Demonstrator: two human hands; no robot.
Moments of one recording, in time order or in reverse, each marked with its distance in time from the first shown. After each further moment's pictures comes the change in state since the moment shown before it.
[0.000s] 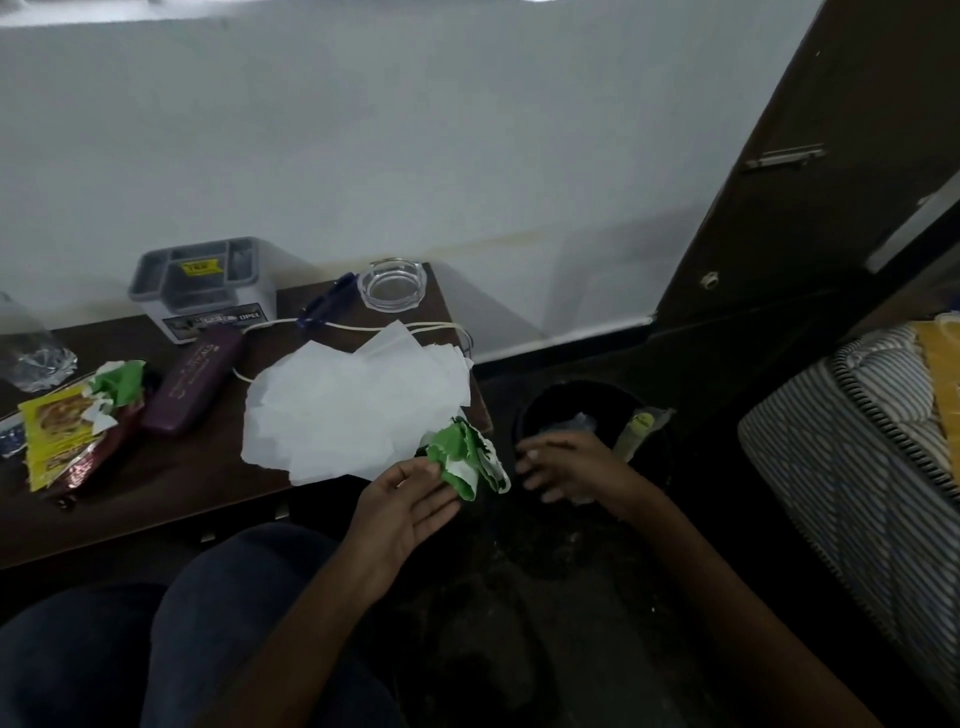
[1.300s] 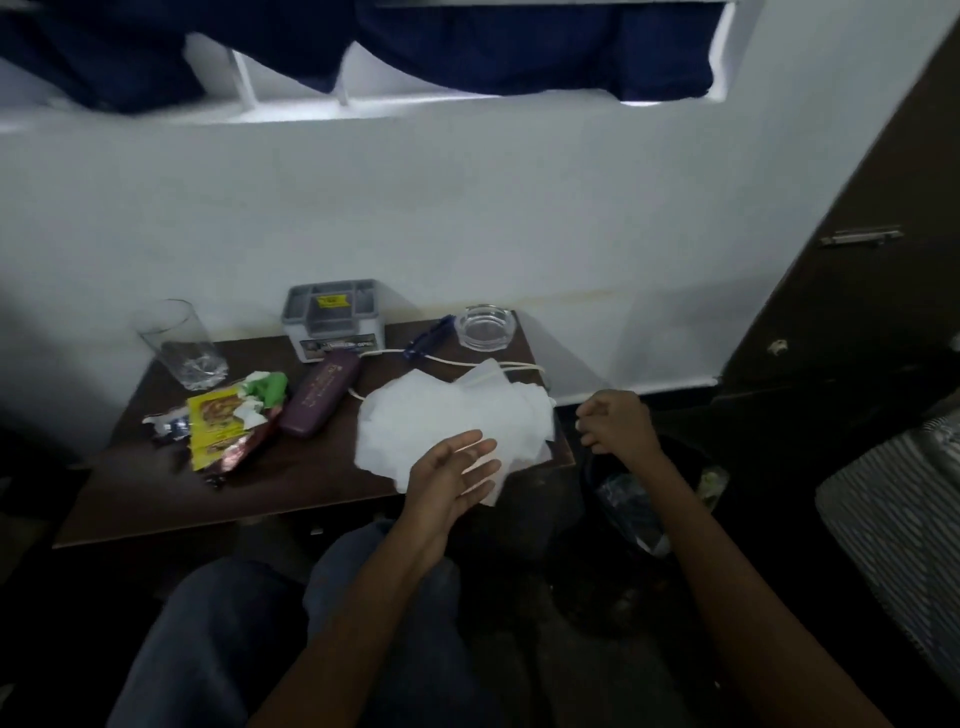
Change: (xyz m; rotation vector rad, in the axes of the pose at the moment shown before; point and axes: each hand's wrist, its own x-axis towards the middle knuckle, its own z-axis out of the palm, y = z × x) left_hand -0.019 0.052 -0.026 0.065 0.051 0.197; right_hand 0.028 -0.086 0.049 -0.339 0.448 -0.167
